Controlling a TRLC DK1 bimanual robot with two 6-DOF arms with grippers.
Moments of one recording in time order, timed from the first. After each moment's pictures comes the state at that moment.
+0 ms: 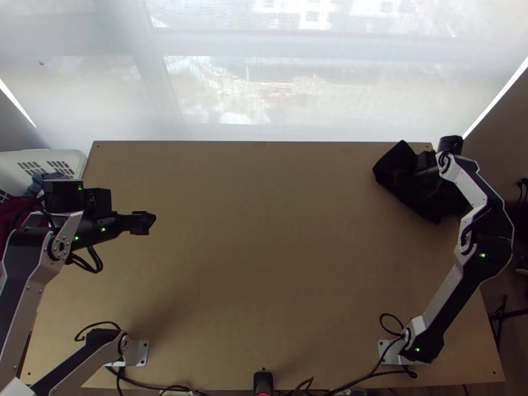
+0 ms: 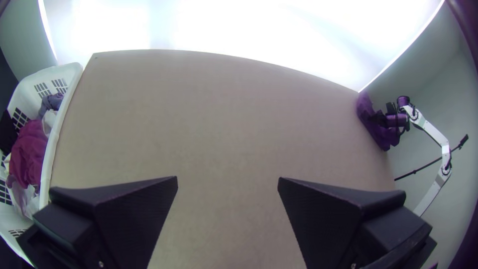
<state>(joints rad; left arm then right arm) -0.01 1.02 1.13 -0.93 0.25 -0.11 -0.28 2.15 1.63 -0.64 -0.16 -0.17</state>
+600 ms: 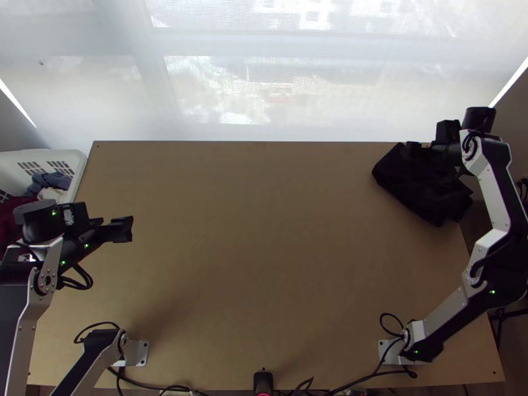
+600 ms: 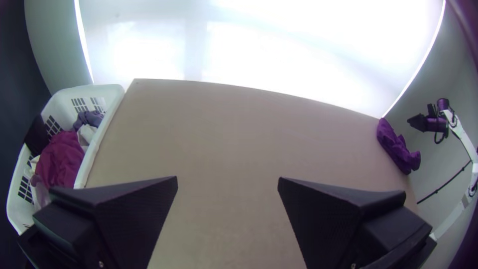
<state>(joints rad) 0.07 0.82 1.02 -0.85 0.14 -0.08 -0.23 1.85 1.71 -0.72 -0.28 -0.14</state>
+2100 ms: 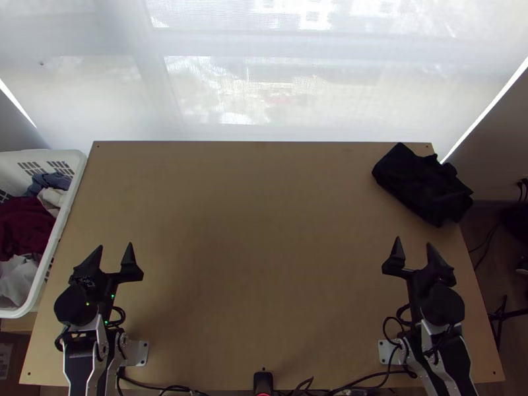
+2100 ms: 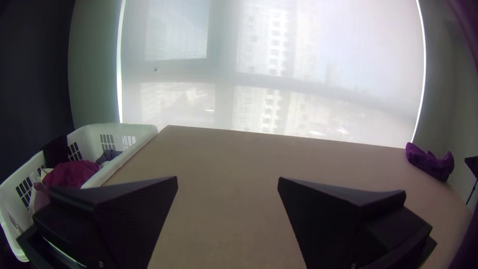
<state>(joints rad) 0.15 0.01 0.11 -0.22 0.04 -0.05 0.27 0.10 0.15 -0.18 0.41 0.18</state>
